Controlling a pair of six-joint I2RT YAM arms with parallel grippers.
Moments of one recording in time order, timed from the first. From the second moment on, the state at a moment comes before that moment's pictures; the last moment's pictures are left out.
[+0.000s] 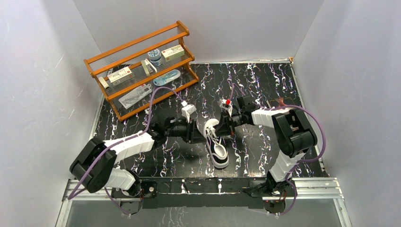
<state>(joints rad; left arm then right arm) -0.66 1.34 0.59 0.27 0.66 -0.54 0.37 1.74 0.83 -0.11 -1.43 -0.49</state>
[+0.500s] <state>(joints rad) -0.74 1.53 0.58 0.57 0.54 -0.50 0.37 1.74 0.83 -0.10 -1.43 -0.47</state>
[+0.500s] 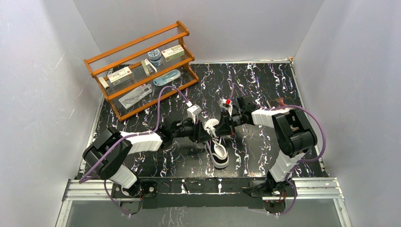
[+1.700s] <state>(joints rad) -0.74 1.54 0.65 0.44 0.57 -0.48 0.36 1.62 0.81 -0.13 -1.19 -0.28</state>
